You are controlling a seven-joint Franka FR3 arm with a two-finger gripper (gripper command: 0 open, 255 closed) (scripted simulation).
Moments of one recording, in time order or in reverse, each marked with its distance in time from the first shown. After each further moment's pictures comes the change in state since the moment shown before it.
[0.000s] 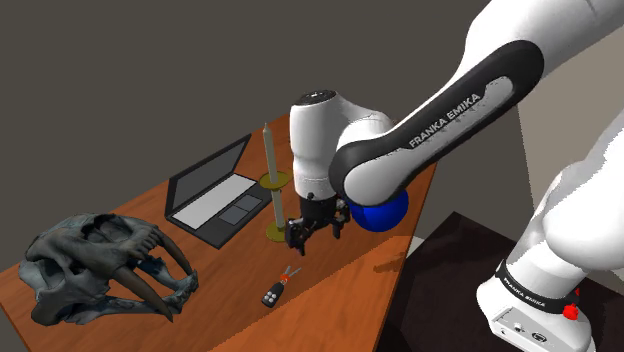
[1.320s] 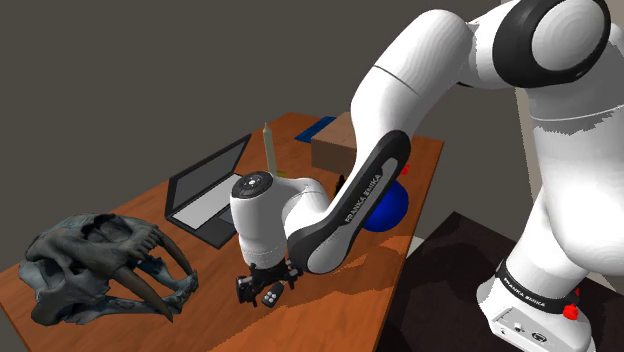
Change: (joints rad) arm 0.218 0.583 -0.098 0.330 -0.514 0.165 0.513
